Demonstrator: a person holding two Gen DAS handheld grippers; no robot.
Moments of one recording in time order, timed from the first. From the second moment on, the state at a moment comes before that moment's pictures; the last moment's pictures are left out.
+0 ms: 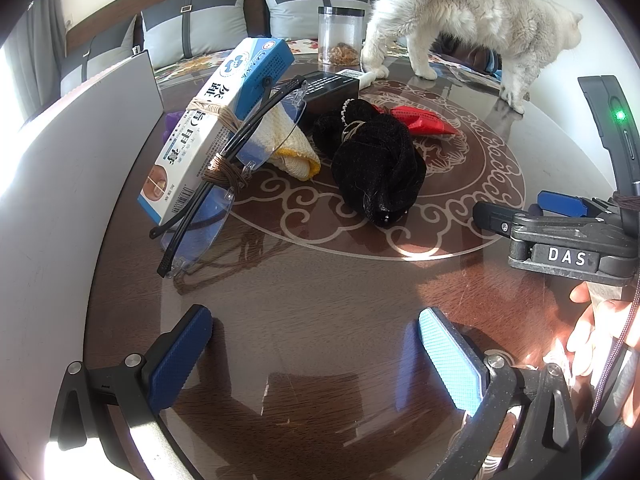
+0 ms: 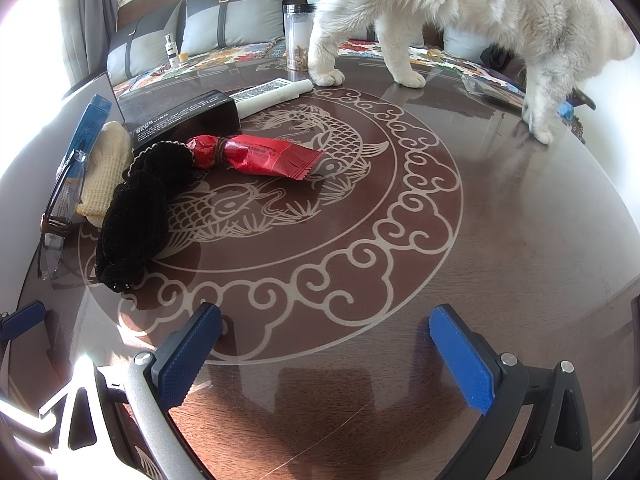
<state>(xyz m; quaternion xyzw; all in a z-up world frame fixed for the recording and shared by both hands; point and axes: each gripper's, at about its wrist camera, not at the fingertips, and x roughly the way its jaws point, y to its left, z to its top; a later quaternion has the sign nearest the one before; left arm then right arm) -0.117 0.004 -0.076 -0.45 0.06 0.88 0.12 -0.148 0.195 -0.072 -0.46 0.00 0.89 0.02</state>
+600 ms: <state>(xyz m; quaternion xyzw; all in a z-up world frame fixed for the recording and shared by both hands) -0.144 0.012 -0.032 -0.39 0.17 0.90 0.06 -0.148 0.196 -0.072 -0.46 0.00 0.89 0.02</state>
